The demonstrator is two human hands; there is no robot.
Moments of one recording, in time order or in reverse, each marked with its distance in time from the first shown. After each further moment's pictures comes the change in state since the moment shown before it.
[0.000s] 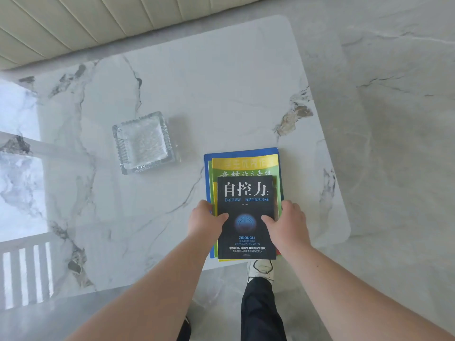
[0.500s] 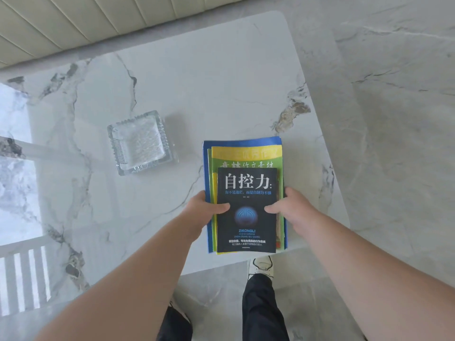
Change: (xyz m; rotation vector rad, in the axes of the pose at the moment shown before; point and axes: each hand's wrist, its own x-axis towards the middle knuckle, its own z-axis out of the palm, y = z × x) left_hand 0.019 0.010 -0.026 -0.340 -0.302 -0.019; right_hand 0.033 -0.012 -0.031 0.600 -0.362 0.187
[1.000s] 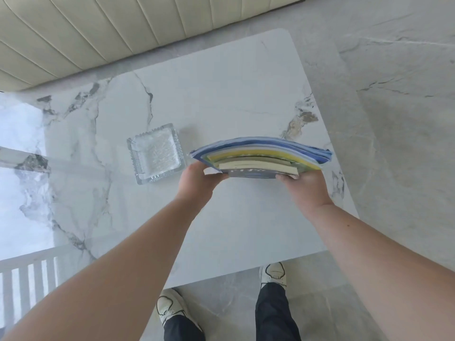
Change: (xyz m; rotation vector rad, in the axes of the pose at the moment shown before) left_hand -0.036 0.071 -0.034 0.262 0.262 0.519; right_hand -0.007 -0.041 0.003 0.001 0.297 -0.544
